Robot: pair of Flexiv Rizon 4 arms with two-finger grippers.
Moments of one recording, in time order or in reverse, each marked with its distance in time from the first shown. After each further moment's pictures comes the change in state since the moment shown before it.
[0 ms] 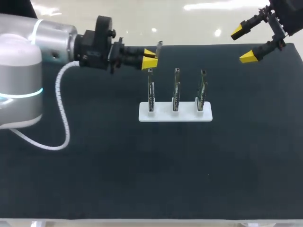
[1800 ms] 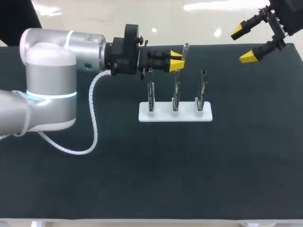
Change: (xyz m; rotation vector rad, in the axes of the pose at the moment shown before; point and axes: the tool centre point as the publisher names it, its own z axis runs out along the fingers) left arm 0.005 0.018 0.064 -0.012 -0.073 0.090; right arm 0.000 0.000 0.000 0.000 0.000 0.000
